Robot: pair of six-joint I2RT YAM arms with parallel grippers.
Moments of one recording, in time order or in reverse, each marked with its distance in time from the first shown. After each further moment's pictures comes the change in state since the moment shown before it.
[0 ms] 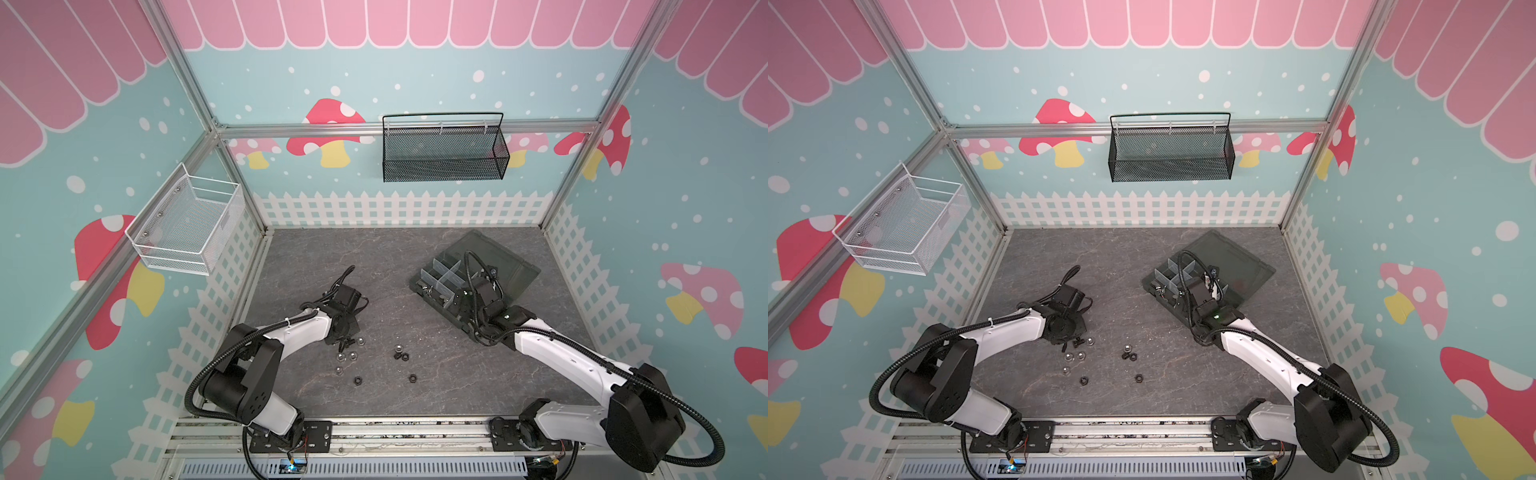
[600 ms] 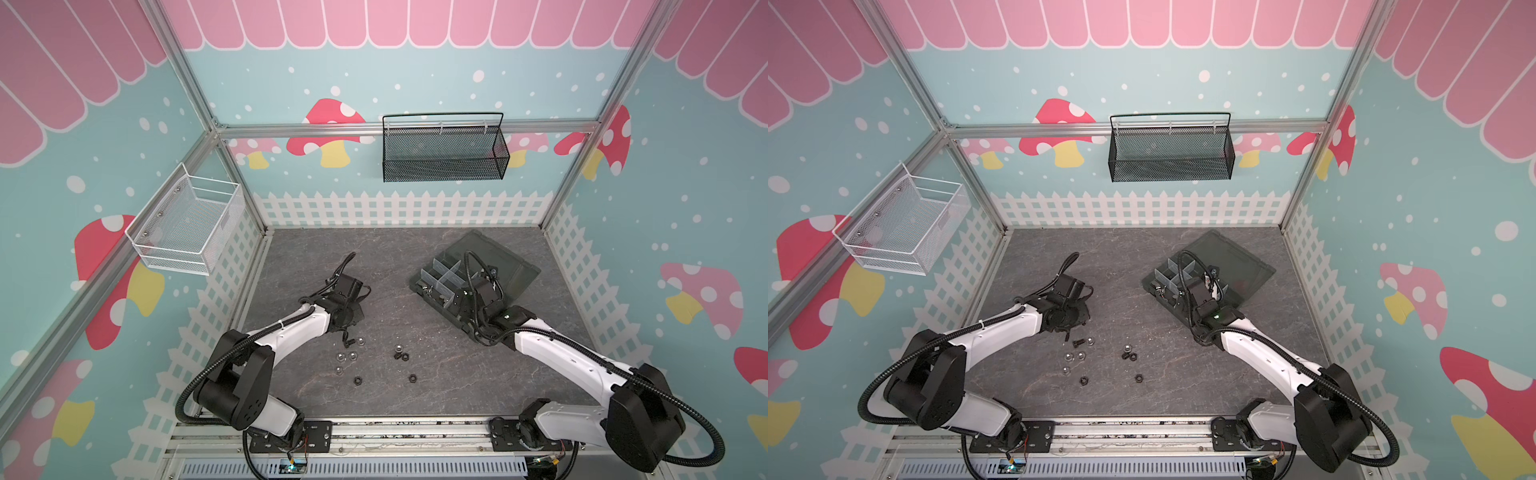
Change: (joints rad) left arm -0.031 -0.032 0.134 0.031 -0.003 0.019; right arm 0.000 -0.001 0.000 -0.001 0.002 0.000
